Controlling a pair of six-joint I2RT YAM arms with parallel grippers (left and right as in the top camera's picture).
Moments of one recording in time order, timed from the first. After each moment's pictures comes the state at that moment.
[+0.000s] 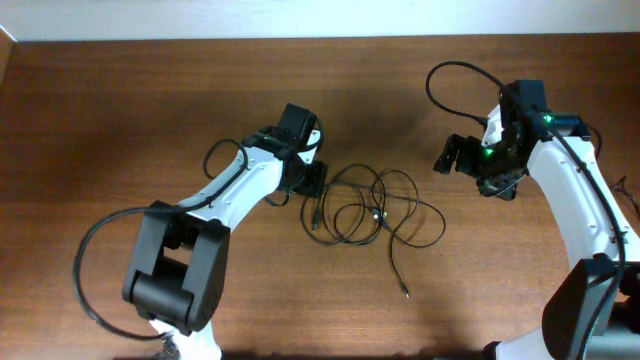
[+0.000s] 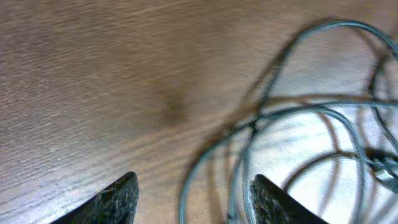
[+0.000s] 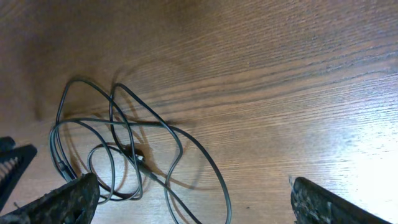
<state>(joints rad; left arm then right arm) -0.40 1.90 1.29 -0.66 0.13 -0.15 -0.03 1.70 1.35 -1.03 -0.27 0.35</state>
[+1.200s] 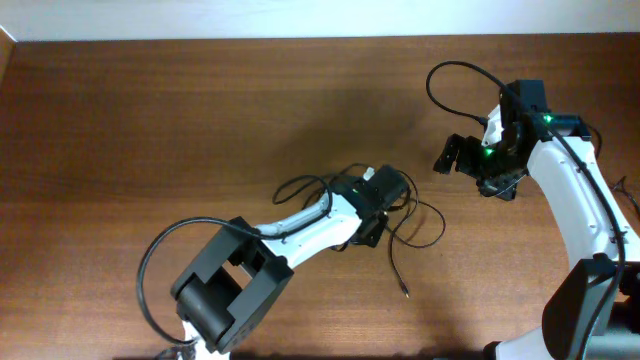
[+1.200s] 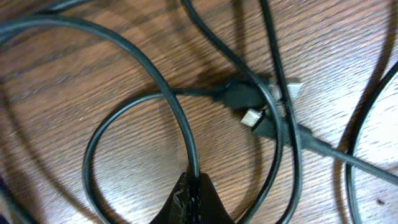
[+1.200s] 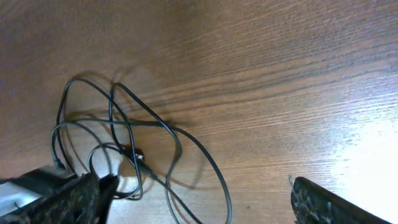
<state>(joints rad) -0.82 1.97 1.27 -0.63 -0.11 -0.35 -0.03 1.70 1.35 -1.03 -0.27 0.35</state>
